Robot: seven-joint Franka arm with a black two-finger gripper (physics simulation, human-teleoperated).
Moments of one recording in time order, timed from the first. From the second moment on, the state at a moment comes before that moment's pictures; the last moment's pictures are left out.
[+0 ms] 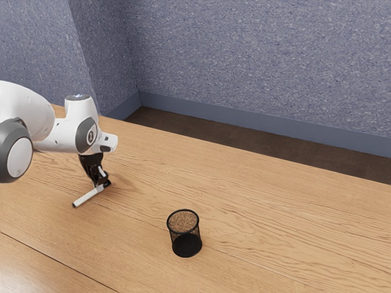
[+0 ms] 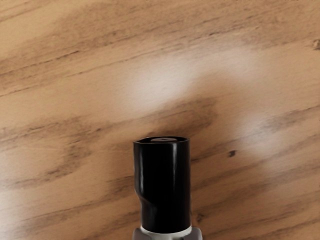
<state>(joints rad) -0.10 0.52 0.44 -1.89 -0.19 2.32 0.70</state>
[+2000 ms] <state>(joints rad) -0.66 -0.08 0.32 -2.31 -0.24 2.59 0.65</state>
